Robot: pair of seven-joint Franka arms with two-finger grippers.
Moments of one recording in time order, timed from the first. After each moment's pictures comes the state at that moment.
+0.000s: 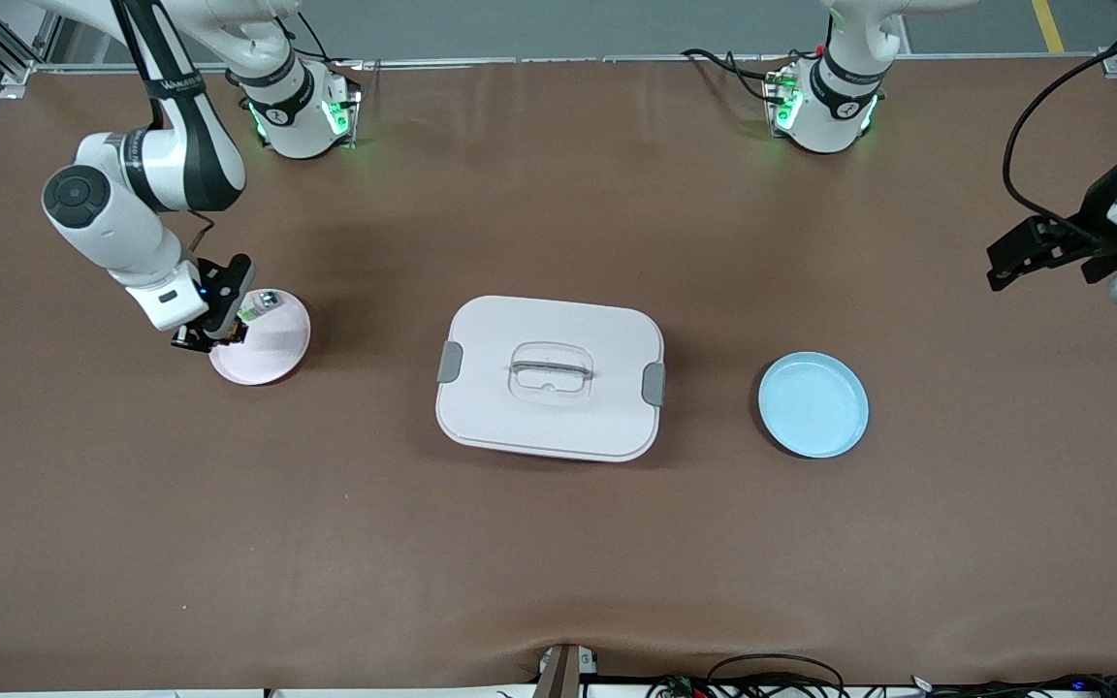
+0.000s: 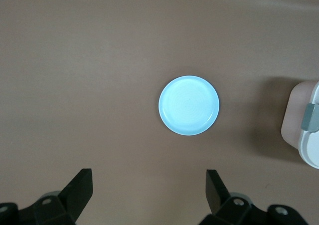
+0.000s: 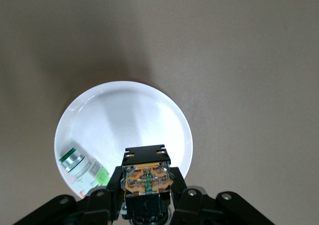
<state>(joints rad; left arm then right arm) -0.03 0.06 -0.08 -1.44 0.06 1.54 -0.14 0.04 0.03 -0.04 -2.47 -0.10 2.56 -1.26</state>
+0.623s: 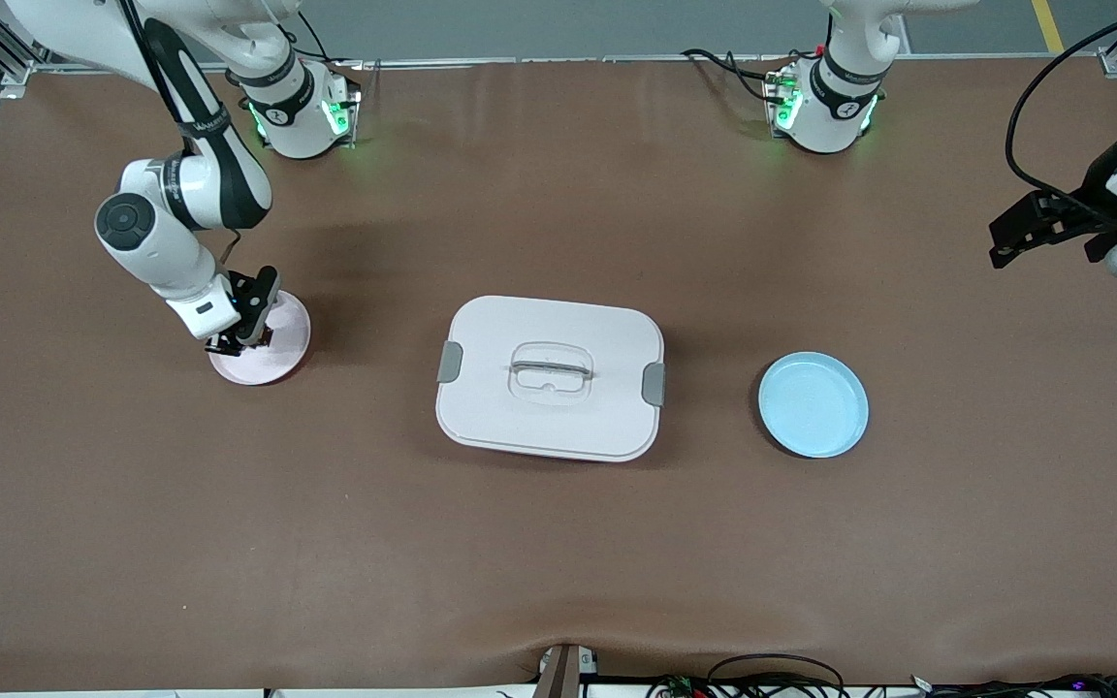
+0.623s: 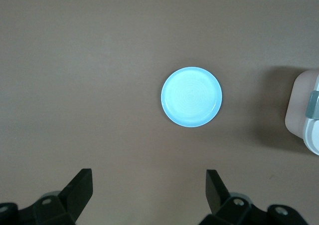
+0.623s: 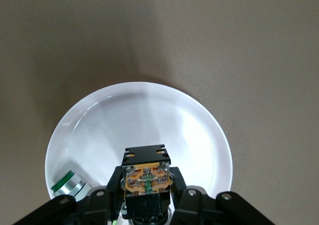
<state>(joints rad) -0.03 0.02 -0.07 -1.50 0.06 1.54 -0.13 0.04 0.16 -0.04 -2.52 -0.10 2.70 -1.26</state>
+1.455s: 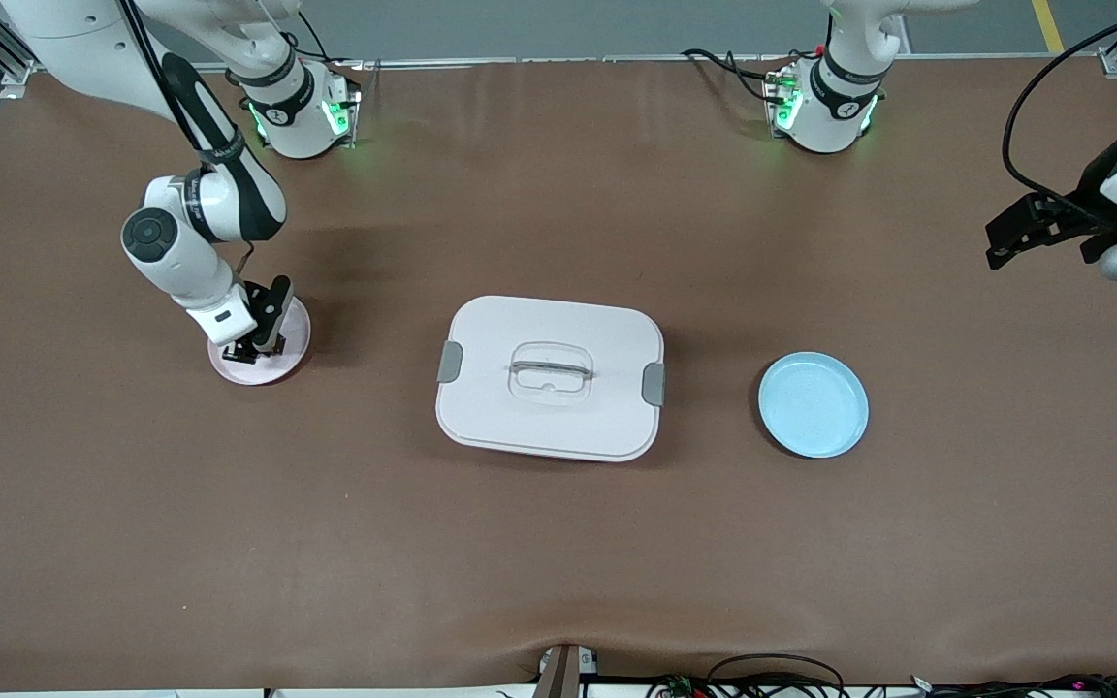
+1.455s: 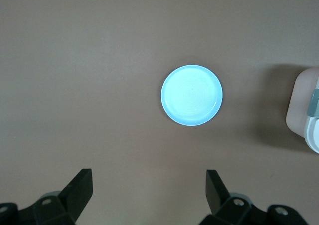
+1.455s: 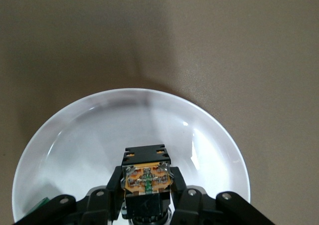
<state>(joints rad) -0.03 0.02 -0.07 -1.51 0.06 1.54 -0.13 0.04 0.26 -0.04 -2.53 -0.10 2.84 -1.28</state>
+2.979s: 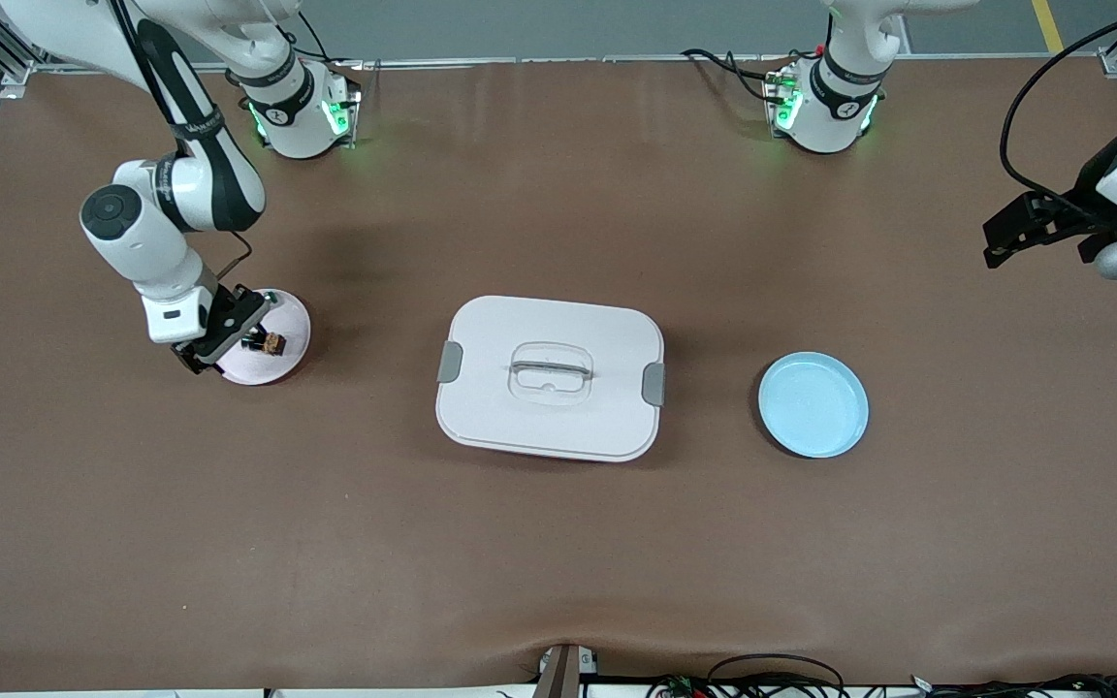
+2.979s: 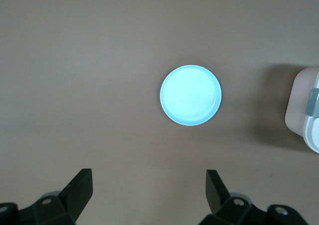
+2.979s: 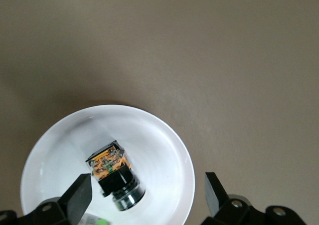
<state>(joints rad) -0.04 0.02 -0.07 -1.51 0.06 1.54 -0.13 0.02 0.12 -0.04 -2.50 -0.10 2.75 -0.75</state>
